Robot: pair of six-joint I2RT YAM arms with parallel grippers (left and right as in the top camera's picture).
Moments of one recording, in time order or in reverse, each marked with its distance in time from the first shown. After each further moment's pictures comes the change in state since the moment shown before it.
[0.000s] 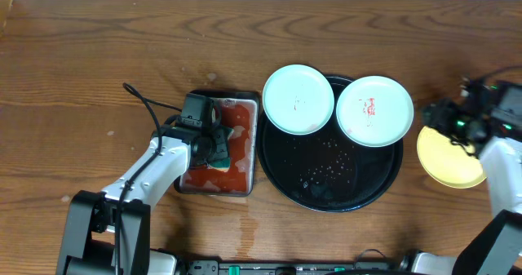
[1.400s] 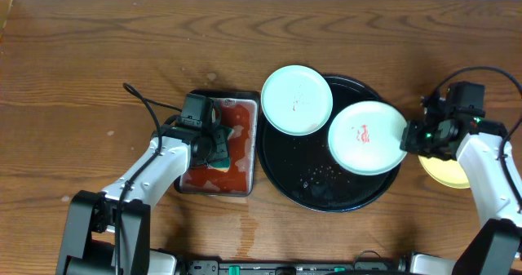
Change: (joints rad) left arm 0.000 0.000 -0.001 0.001 0.000 0.000; right arm 0.179 -0.024 0.001 -0.339 0.146 -0.049
